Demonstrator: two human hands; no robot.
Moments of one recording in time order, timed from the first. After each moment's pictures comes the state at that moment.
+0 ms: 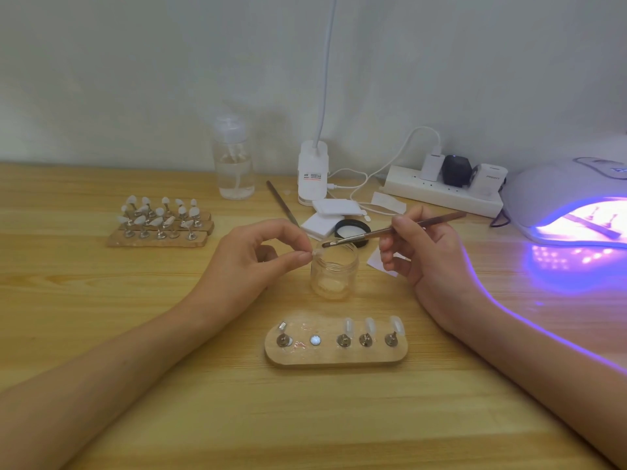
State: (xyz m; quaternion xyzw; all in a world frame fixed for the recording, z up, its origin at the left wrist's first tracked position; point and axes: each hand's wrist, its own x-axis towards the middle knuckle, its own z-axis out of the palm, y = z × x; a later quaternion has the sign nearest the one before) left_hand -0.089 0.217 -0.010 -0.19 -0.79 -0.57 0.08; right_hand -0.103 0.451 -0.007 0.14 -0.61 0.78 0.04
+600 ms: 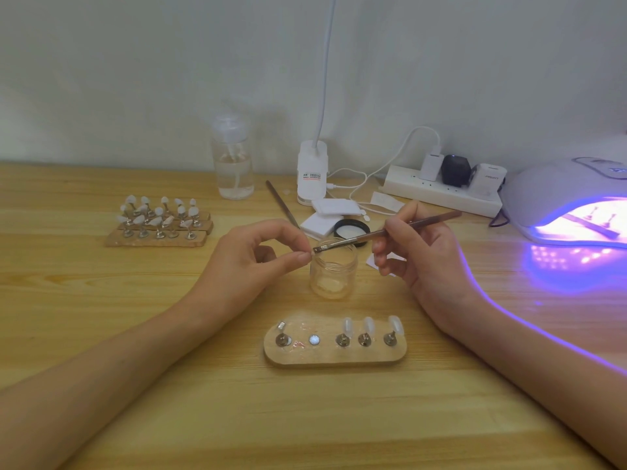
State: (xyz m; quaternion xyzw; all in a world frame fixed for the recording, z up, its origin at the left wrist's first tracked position) left_hand -0.089 0.216 -0.011 -0.19 -0.80 -0.56 0.09; right_hand -0.100 0.449 -0.005 0.17 -0.62 0.76 0.03
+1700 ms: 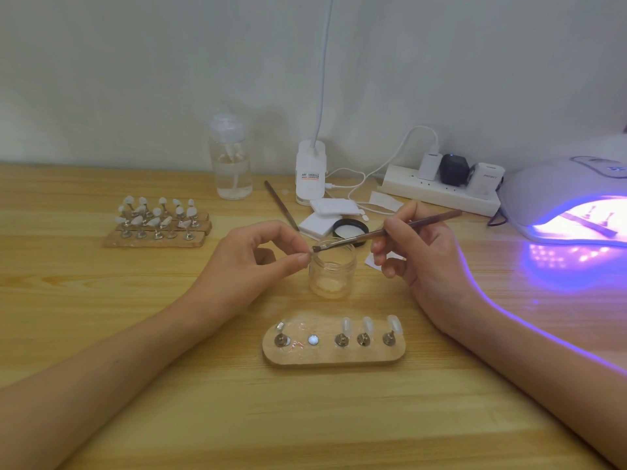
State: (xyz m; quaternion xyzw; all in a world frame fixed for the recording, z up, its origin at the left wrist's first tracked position) left_hand -0.087 0.216 -0.010 -0.17 -0.80 -0.57 0.06; right_hand -0.099 0.449 -0.006 0.17 -0.62 0.76 0.04
